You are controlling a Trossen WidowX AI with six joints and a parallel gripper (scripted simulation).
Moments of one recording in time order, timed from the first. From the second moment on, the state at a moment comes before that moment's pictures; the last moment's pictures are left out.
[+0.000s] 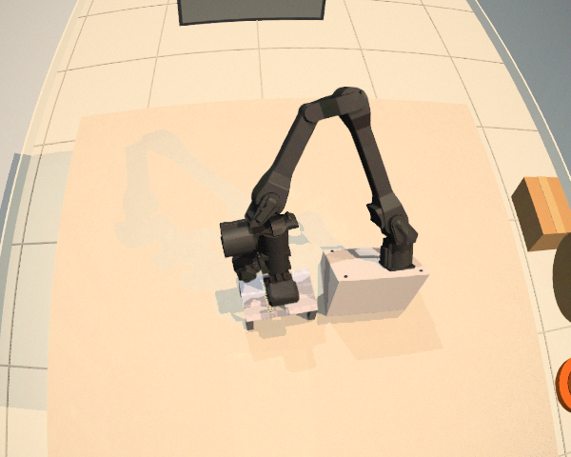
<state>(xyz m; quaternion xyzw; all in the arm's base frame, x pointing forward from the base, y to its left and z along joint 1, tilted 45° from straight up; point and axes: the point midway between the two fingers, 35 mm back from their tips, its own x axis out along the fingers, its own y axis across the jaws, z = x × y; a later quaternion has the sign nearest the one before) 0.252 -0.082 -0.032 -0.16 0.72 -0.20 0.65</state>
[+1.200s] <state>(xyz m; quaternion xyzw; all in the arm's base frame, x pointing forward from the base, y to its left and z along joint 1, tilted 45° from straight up) 0.252 -0.079 -0.034 -0.19 0.71 -0.23 0.64</state>
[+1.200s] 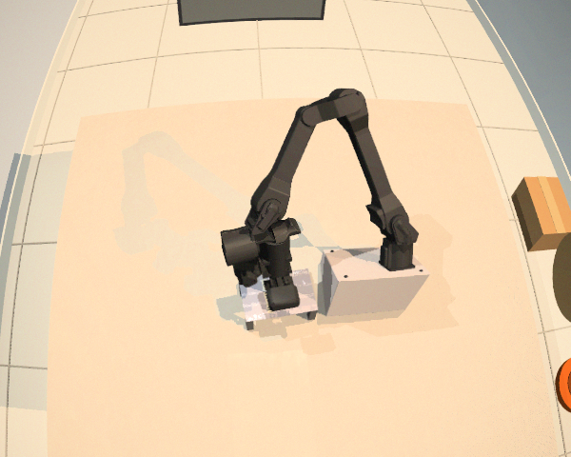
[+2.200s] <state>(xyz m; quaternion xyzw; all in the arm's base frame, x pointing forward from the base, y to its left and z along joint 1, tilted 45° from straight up) 0.252 -0.077 -0.036 -0.22 0.70 -0.25 0.63</state>
